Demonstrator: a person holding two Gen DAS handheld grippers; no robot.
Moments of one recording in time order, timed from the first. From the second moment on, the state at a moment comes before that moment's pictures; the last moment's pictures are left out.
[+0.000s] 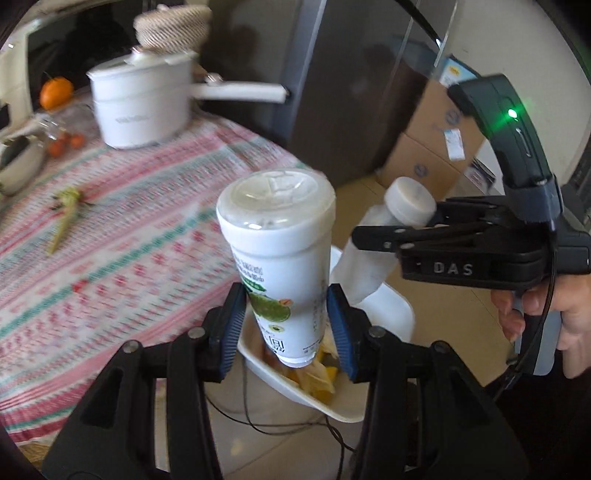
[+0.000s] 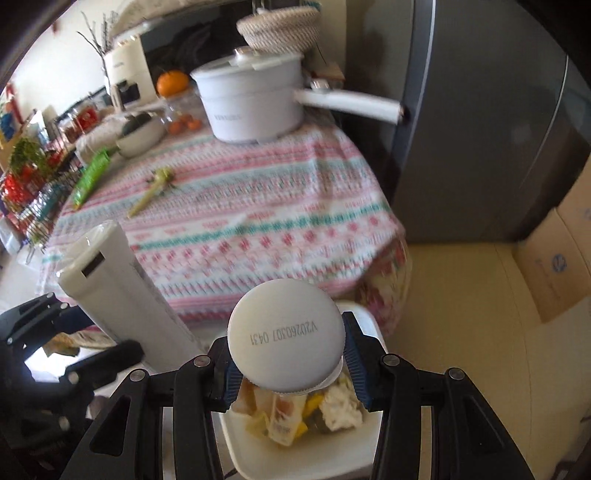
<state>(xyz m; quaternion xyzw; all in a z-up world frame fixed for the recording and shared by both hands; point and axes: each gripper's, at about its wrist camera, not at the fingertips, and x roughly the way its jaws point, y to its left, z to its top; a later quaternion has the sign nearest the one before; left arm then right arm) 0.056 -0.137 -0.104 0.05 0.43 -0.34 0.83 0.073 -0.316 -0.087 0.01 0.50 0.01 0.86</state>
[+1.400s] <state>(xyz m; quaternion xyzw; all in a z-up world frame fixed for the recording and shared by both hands) 0.075 -0.107 -0.130 0.09 0.47 -0.26 0.84 0.079 -0.361 -0.115 0.07 0.55 -0.06 0.83</state>
